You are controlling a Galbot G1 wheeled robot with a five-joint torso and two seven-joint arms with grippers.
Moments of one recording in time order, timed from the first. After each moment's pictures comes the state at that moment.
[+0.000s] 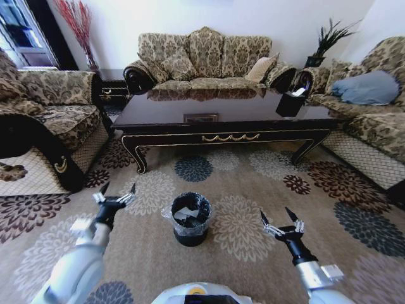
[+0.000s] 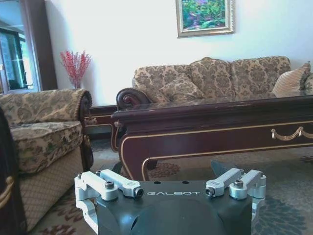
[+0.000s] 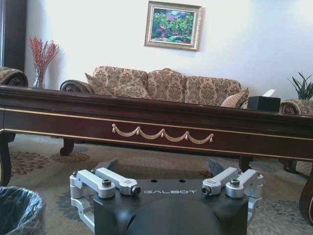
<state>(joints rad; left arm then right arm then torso) 1.82 -1.07 -0.76 -2.33 -0.43 0.00 -0.24 -1.95 1.24 0.80 2.17 0.34 0.33 -0.09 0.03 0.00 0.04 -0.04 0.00</state>
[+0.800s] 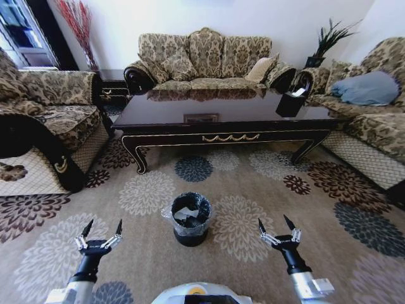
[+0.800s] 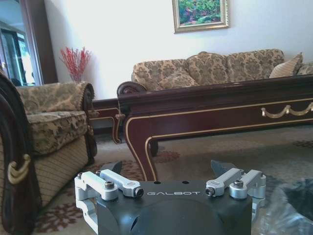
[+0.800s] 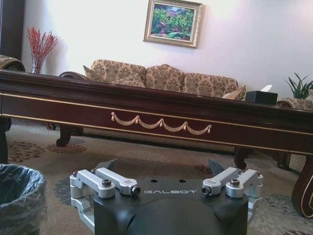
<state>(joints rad) 2.10 -1.21 -0.78 -2.23 -0.32 -0.36 -0.10 -1.92 1.31 0.76 2.07 0.24 0.41 -0.10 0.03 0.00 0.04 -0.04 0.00</state>
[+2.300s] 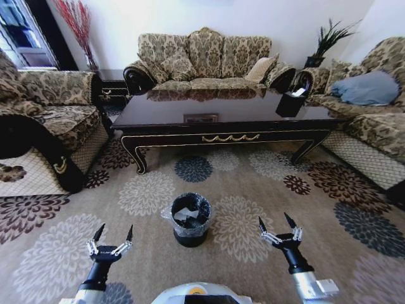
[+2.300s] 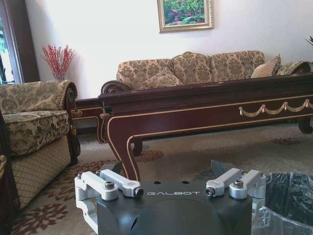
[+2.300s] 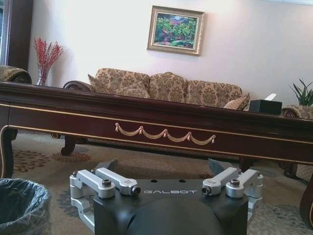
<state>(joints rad) 2.14 -1.21 -0.72 -2.25 -0.25 -0.39 -0.12 -1.94 1.30 0.78 2.12 0.27 0.41 -0.12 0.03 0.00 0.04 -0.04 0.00</state>
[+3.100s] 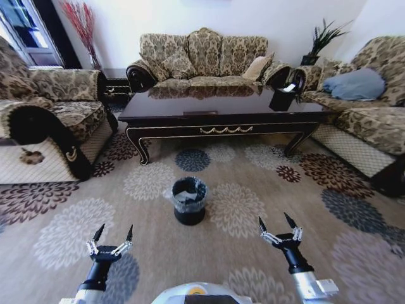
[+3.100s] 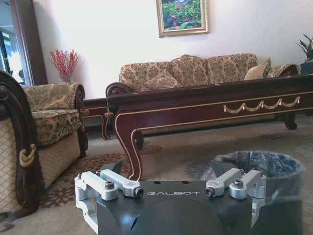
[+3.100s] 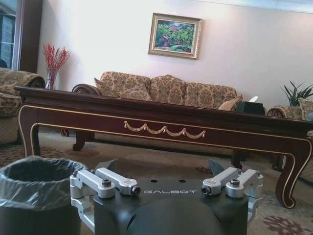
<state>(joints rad) 2.14 -1.21 -0.72 -2.25 -0.25 -0.39 -0.12 -1.94 1.30 0.78 2.12 0.27 0.41 -0.12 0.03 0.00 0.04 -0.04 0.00</state>
